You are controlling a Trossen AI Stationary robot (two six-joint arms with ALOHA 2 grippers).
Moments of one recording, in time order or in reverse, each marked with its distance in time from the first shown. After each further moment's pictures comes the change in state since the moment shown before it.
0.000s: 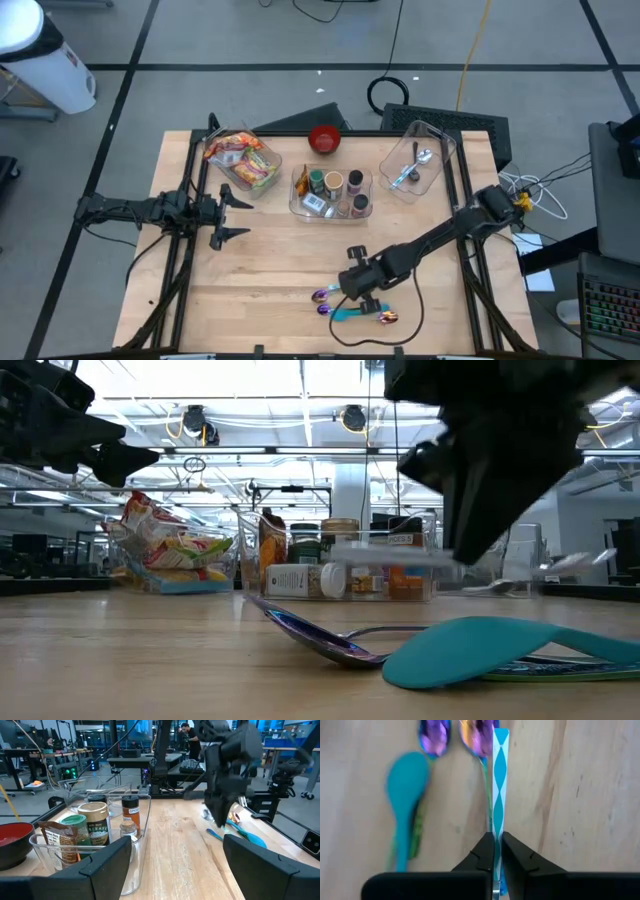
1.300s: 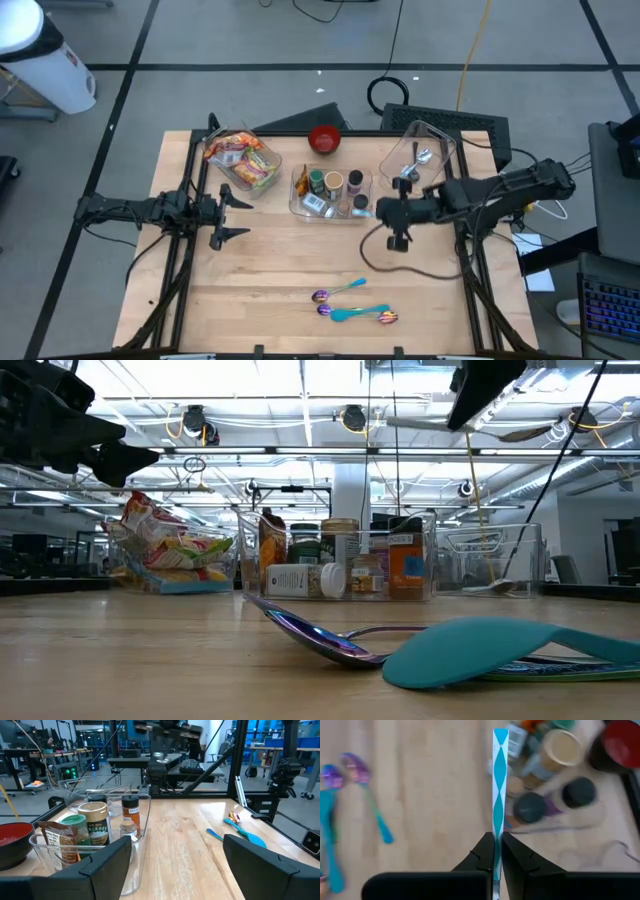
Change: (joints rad) left arm 0.000 0.000 0.000 0.000 0.000 0.000; right arm -0.239 -0.575 0.002 -0.458 0.213 0.008
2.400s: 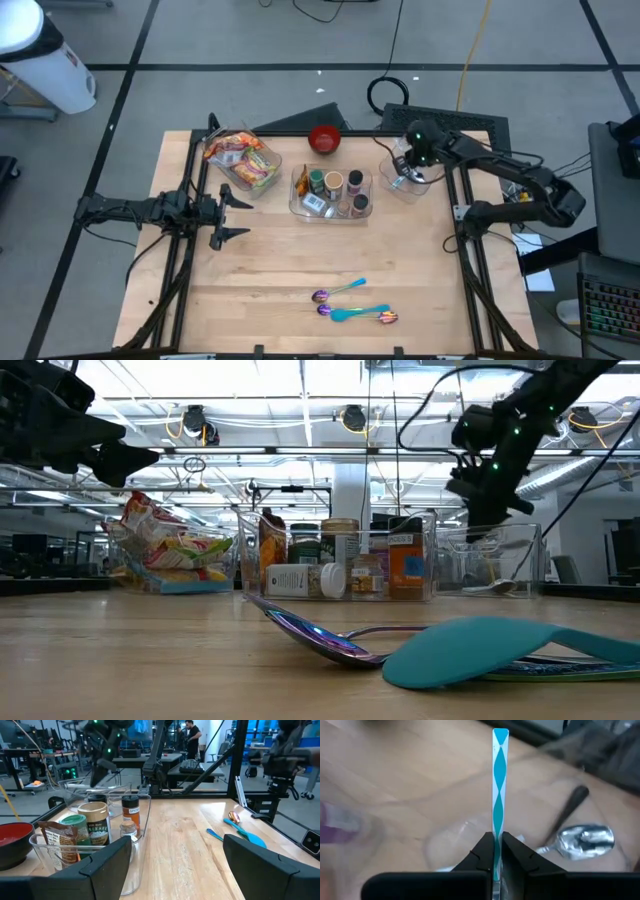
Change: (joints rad) left arm 0.000 0.000 0.000 0.000 0.000 0.000; right arm -0.995 -0.117 -0.467 0.409 -0.215 0.011
